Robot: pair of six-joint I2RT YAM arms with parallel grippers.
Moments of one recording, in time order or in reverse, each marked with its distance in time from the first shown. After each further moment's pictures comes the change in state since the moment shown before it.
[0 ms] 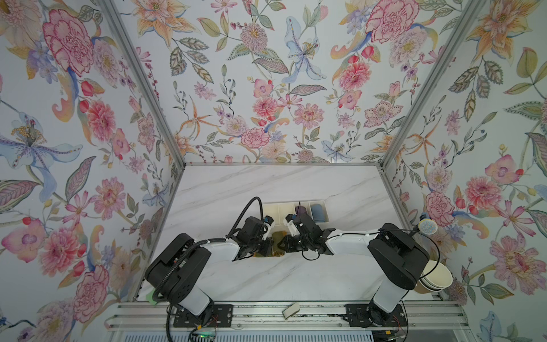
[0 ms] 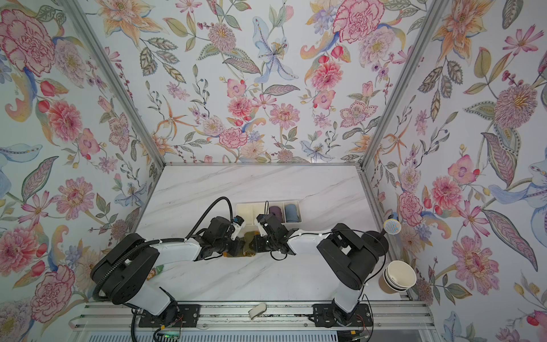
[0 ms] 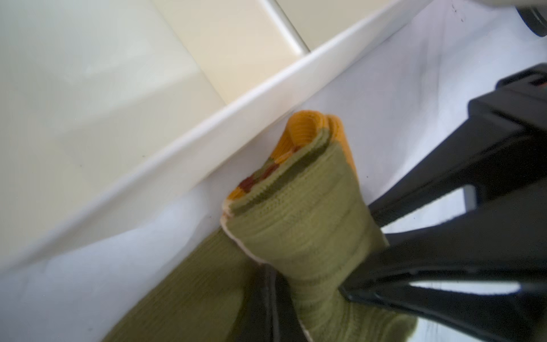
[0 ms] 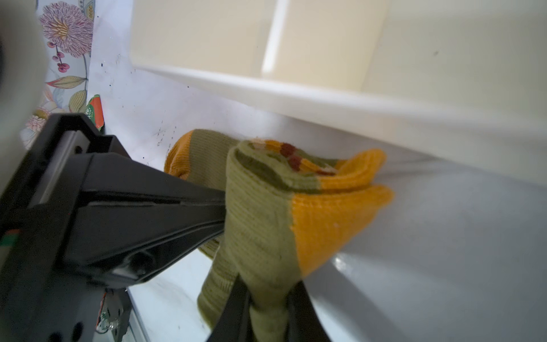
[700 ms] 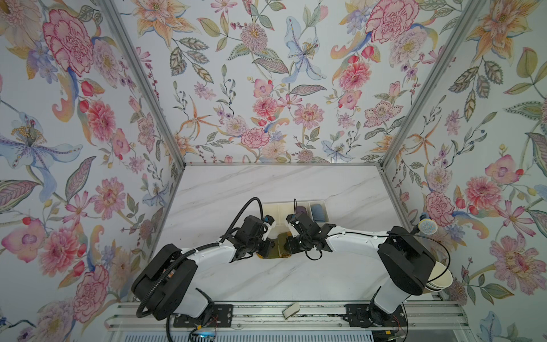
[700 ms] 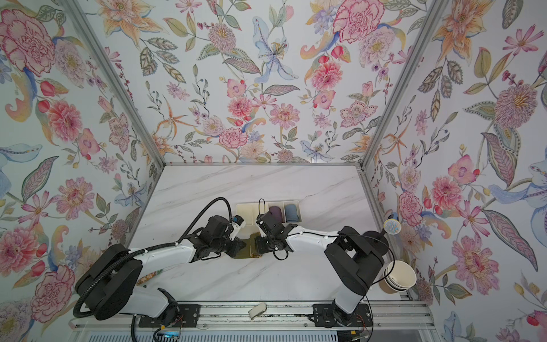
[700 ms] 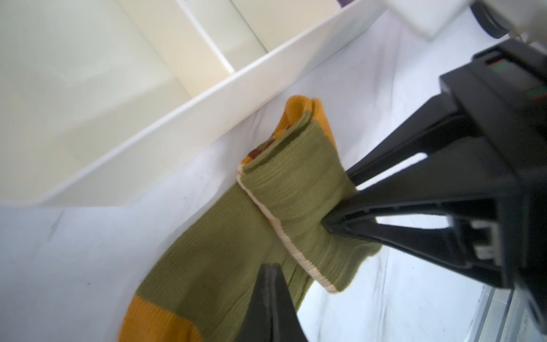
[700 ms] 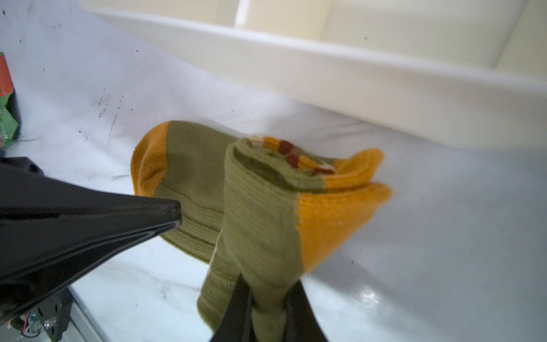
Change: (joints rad) left arm -0.034 -0.131 0.023 -0.136 0.026 -0.021; right arm 0.032 -0.055 0.096 -0.320 0.151 -0.109
